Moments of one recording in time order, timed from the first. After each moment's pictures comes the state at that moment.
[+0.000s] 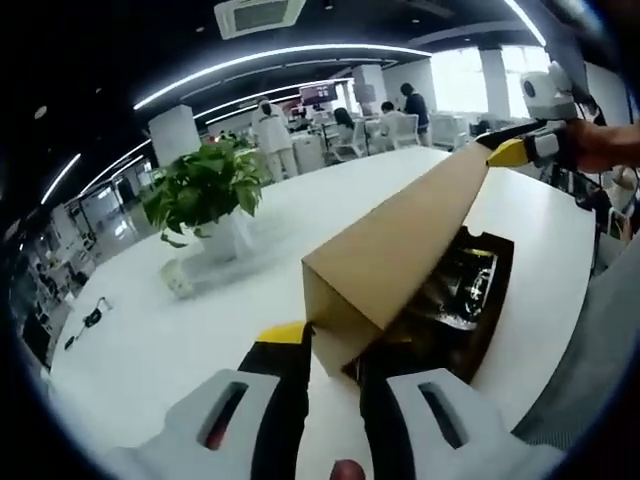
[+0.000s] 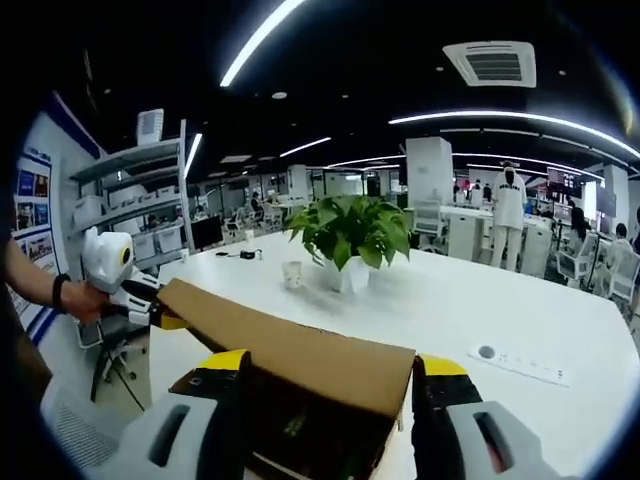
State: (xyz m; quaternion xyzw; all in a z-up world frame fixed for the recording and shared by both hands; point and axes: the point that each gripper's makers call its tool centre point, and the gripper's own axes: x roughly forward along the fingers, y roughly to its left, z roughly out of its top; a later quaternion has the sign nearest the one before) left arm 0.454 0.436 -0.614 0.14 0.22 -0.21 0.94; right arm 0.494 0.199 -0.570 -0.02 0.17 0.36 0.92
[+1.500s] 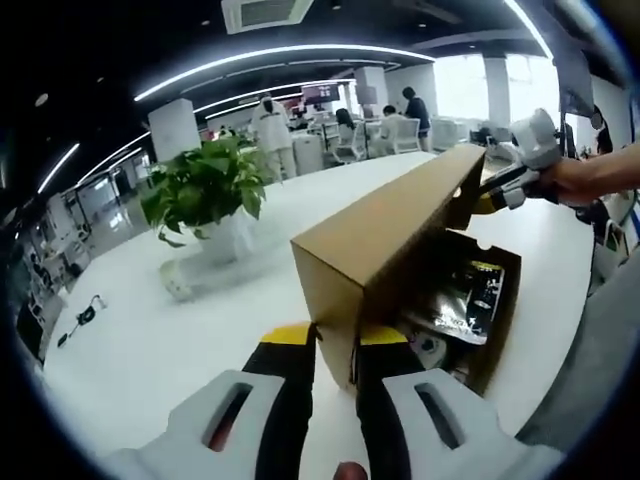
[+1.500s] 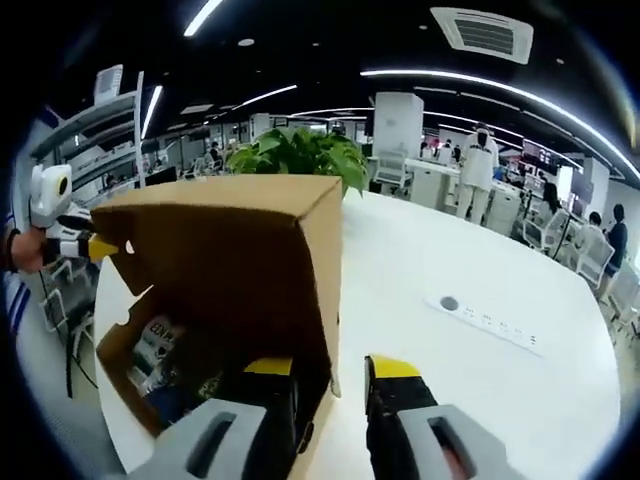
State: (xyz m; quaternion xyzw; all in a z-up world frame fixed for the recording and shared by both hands) left arm 0.478 0.444 -0.608 0.12 0.23 -0.21 0.94; right arm 0.547 0.162 -0.655 -0.09 0.28 0.26 0.92
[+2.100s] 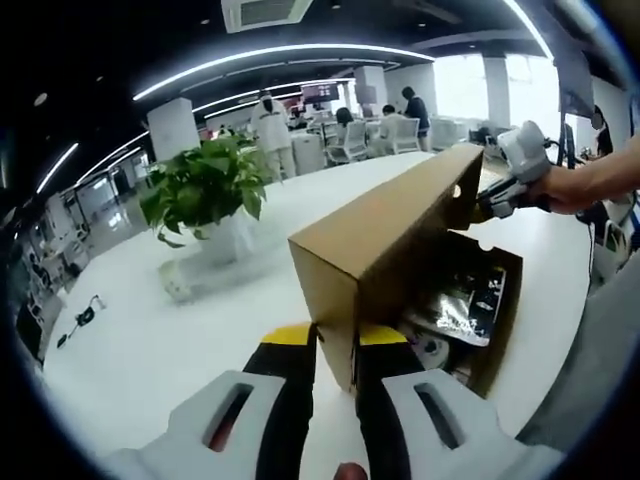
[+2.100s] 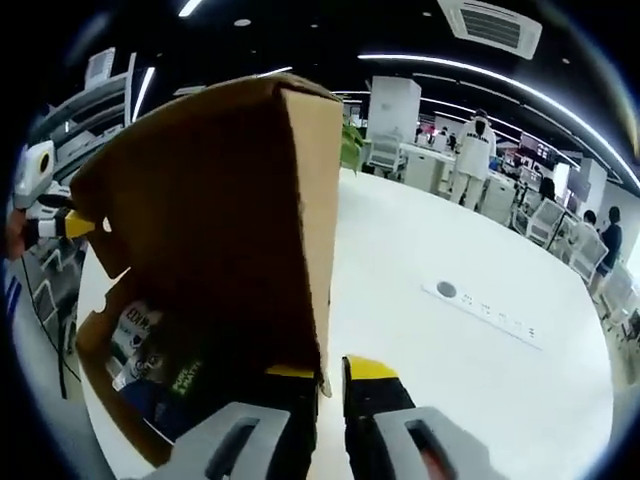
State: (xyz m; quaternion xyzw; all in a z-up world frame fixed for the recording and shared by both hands) left arm 0.483 0.445 -0.607 0.12 0.23 -0.22 0.94; right arm 0.560 0.159 -0.678 -0.11 0.30 0.24 0.92
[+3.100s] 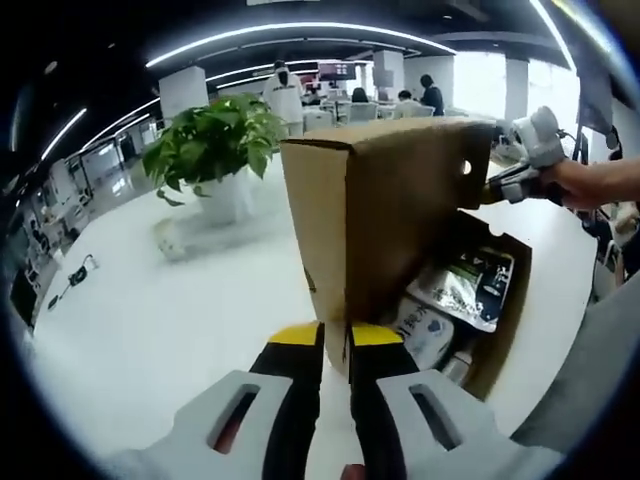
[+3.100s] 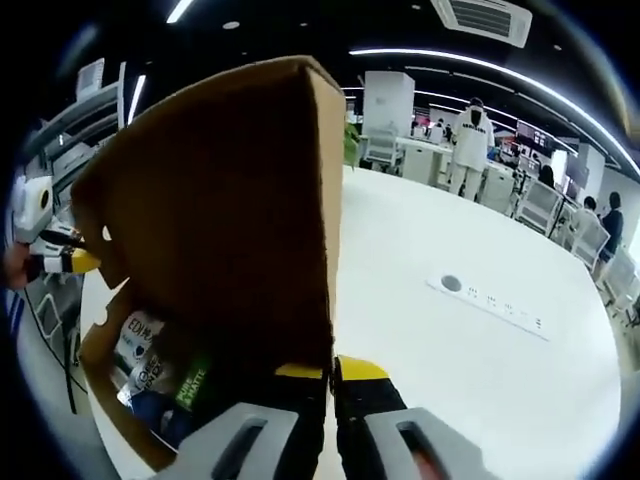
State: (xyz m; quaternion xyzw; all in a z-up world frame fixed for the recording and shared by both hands) left arm 0.477 0.452 -0.650 0.08 0.29 -0.19 0.94; right arm 0.562 0.162 -0.680 -0.09 0.32 0.24 0.91
